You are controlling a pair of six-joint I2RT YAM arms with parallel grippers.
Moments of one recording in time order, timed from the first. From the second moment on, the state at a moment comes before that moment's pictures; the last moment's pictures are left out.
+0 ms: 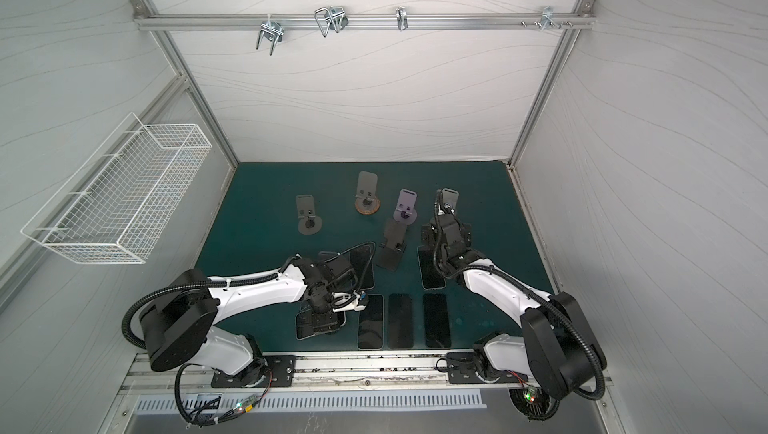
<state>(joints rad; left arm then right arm) -0.87 1.49 0.76 -0.84 0.13 0.48 0.51 1.27 0.62 0.04 0.44 0.16</state>
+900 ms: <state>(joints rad) -0.87 1.50 0.75 -0.83 0.12 0.46 0.53 1.27 0.62 0.05 0.40 0.13</state>
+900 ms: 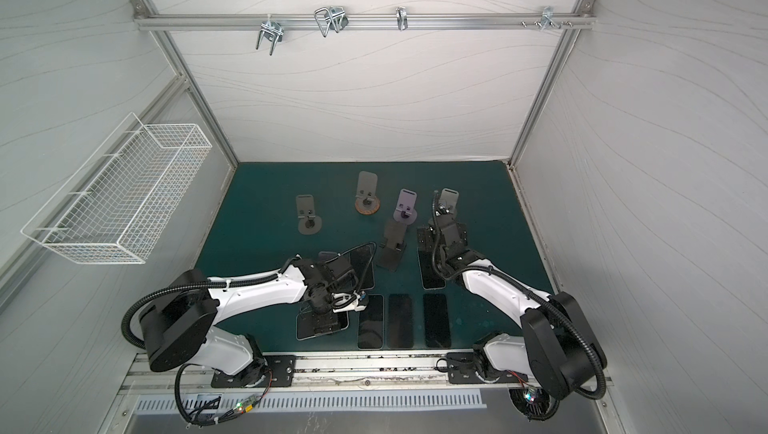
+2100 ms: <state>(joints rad) -0.68 1.35 1.02 -0.96 0.21 0.43 0.44 1.14 0.53 0.08 0.34 0.17</state>
